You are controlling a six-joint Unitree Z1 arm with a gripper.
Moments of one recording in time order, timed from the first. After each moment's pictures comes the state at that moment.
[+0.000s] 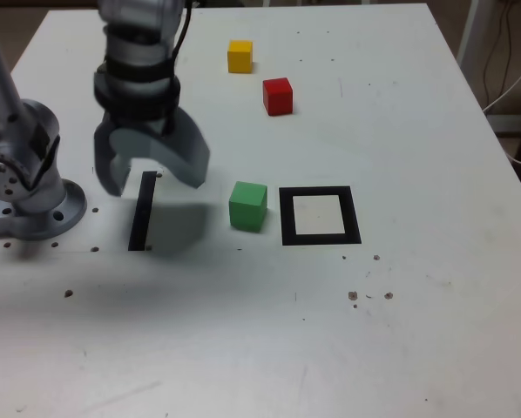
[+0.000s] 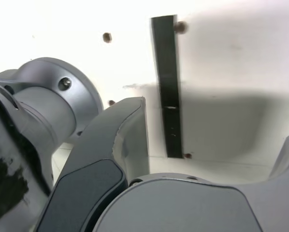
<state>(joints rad) -0.05 1.55 -0.87 1.11 0.04 0.02</state>
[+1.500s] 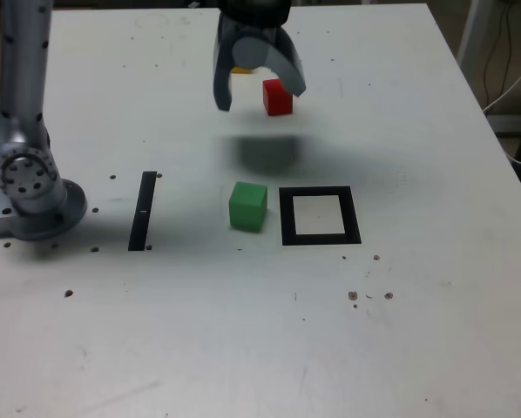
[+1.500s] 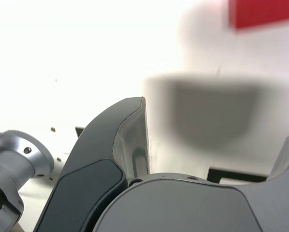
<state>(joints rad) 0.43 1.96 -1.51 1.32 0.13 0.38</state>
